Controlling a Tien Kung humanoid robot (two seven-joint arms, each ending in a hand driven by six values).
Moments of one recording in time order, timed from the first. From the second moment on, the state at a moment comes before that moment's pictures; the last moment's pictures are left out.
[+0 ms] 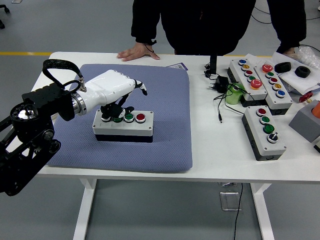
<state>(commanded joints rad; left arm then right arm) -0.62 0.37 -0.98 -1.49 2.25 -0.38 -0.01 0.04 -0.09 0.99 0.18 -0.94 -0.24 -0.19</state>
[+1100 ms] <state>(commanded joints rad) -0.63 0.35 -0.90 -1.38 2.23 -0.38 -0.01 0.04 -0.09 0.98 0.18 -0.94 -0.25 -0.19</state>
